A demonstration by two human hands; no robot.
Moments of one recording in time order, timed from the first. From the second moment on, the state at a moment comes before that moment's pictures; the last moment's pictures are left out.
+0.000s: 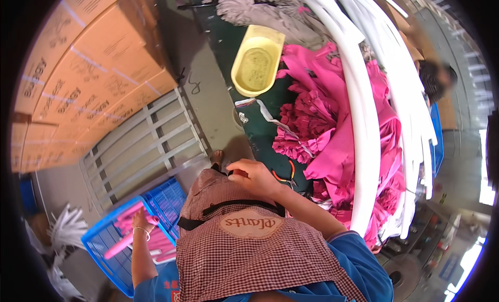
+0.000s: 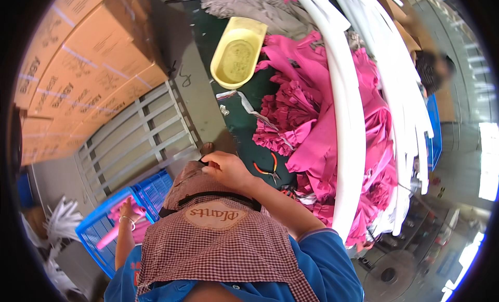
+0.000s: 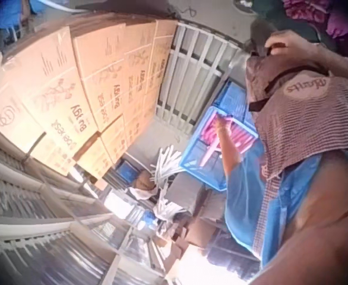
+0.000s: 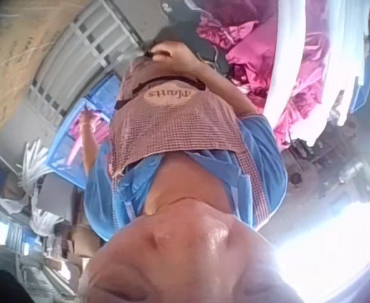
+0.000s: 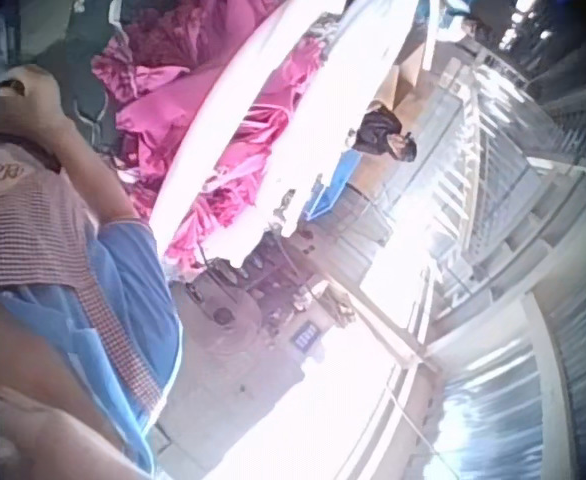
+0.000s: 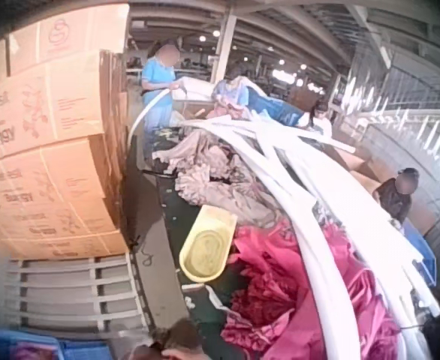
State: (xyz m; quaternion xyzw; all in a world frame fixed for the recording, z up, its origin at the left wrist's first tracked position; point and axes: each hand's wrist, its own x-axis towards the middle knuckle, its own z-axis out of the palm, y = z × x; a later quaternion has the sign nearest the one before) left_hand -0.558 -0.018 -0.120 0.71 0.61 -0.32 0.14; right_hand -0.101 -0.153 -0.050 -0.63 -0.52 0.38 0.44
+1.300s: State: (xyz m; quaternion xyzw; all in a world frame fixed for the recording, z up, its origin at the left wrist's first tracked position) left_hand -0.096 -0.066 0.012 0.51 0.10 -0.14 0.84; right_hand -0.081 -0.244 0.013 -0.84 -0.20 -0.05 0.51
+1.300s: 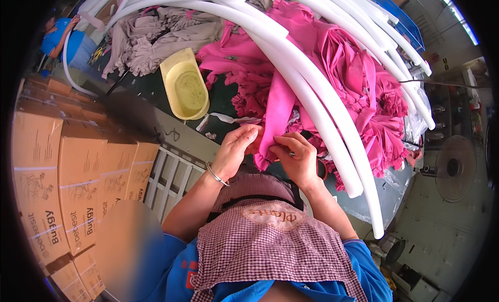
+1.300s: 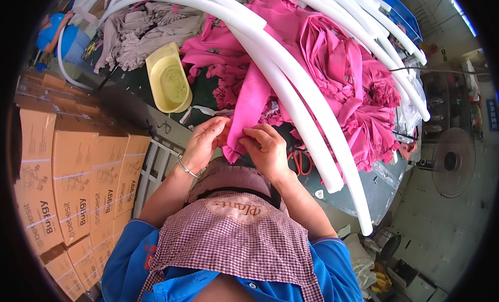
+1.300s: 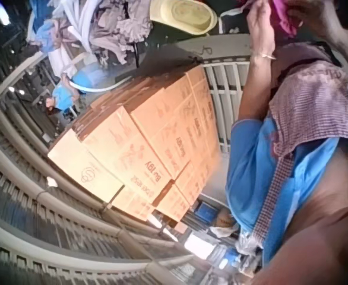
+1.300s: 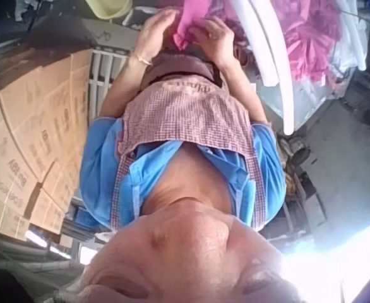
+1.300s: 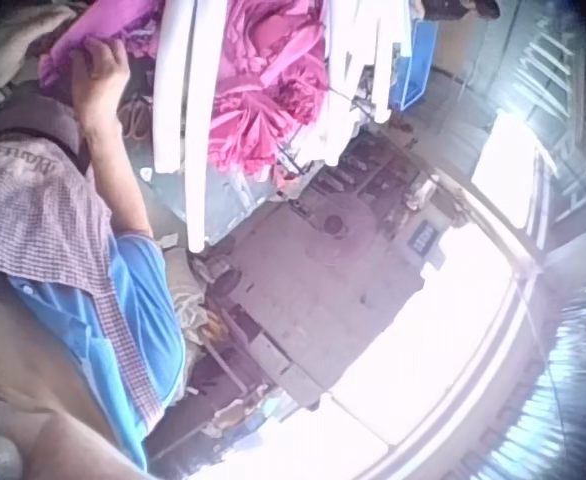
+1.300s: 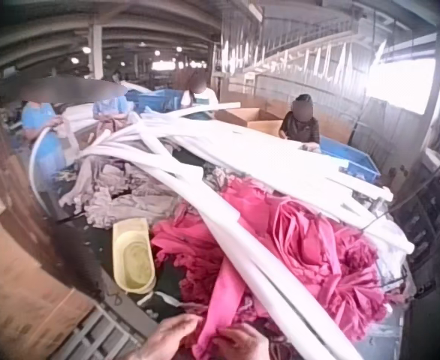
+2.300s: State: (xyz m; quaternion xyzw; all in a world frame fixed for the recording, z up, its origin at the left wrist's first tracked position) left_hand -0.086 -0.084 0.001 0.58 0.12 0.05 0.80; right_hand -0.042 -0.243 0.014 -0.56 -0.04 0.21 0.80
